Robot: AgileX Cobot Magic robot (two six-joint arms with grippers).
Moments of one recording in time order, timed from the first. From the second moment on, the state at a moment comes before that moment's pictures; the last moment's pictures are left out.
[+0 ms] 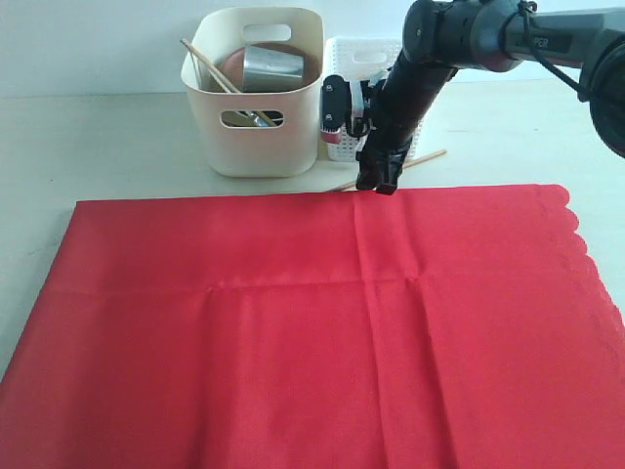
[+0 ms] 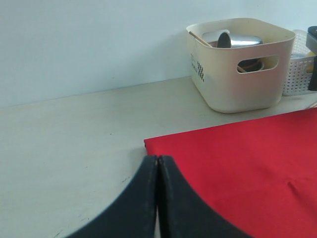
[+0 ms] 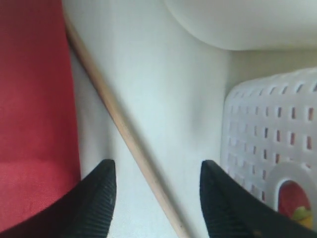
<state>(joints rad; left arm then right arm) -0.10 0.01 0.00 -0.19 0.26 0.31 0.33 2.43 -1.94 0.21 0.90 -1.28</state>
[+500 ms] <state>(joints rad) -0.10 0.01 0.00 -0.19 0.26 0.31 0.33 2.44 -1.95 0.22 0.99 -1.24</state>
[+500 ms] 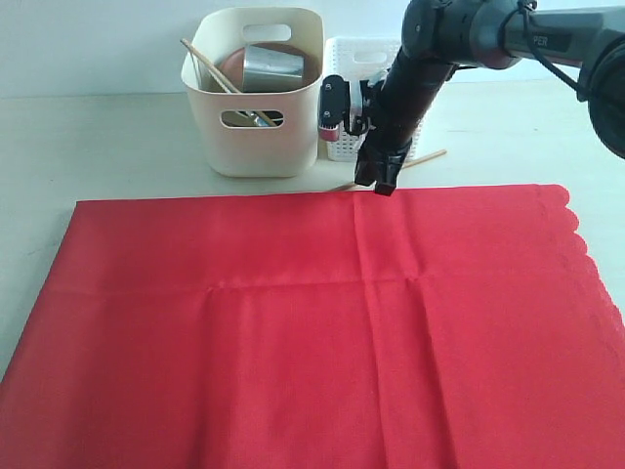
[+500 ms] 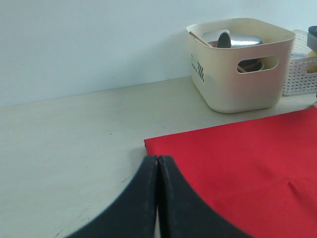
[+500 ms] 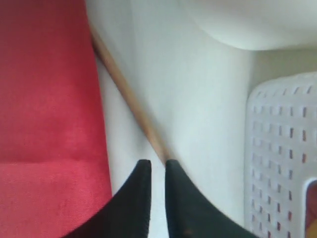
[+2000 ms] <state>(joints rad) -0.10 0.01 0.00 -0.19 0.26 0.31 0.01 2.49 -1.94 0.56 0.77 -0.86</state>
